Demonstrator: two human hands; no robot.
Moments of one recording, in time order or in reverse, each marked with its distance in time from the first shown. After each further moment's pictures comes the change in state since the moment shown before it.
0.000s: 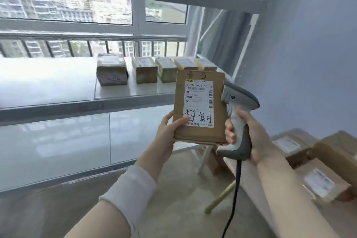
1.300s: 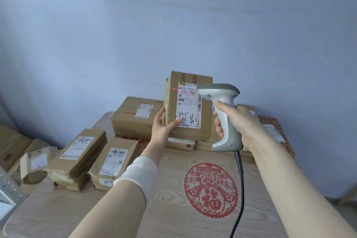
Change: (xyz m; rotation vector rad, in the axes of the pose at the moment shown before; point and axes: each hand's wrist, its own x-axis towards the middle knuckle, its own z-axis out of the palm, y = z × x) left_hand -0.042 -0.314 0.562 0.258 -0.875 -0.115; right_hand -0.331 -0.138 -0.414 -0.220 1.160 -0.259
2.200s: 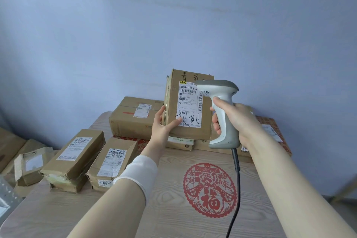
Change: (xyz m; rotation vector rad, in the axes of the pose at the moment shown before) left_hand 0.003 0.005 -0.002 0.003 -0.032 0.033; right_hand -0.001 -0.008 0.012 0.016 0.021 -0.016
